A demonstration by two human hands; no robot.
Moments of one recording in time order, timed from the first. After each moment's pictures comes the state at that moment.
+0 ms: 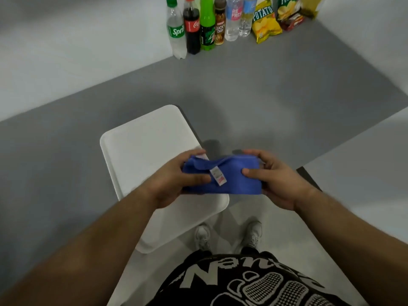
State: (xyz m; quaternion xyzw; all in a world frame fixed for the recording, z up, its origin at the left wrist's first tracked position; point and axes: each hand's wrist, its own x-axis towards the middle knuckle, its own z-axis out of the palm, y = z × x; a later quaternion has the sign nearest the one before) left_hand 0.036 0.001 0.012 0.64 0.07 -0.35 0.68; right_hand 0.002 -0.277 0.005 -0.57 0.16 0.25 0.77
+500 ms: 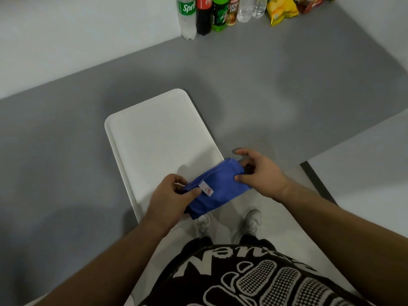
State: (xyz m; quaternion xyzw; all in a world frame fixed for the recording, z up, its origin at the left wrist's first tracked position) left_hand -0.043 0.023 -0.029 0.78 0.21 -0.21 0.56; right_hand 0.006 -0.241 -0.026 -0.83 0.08 0.25 0.50
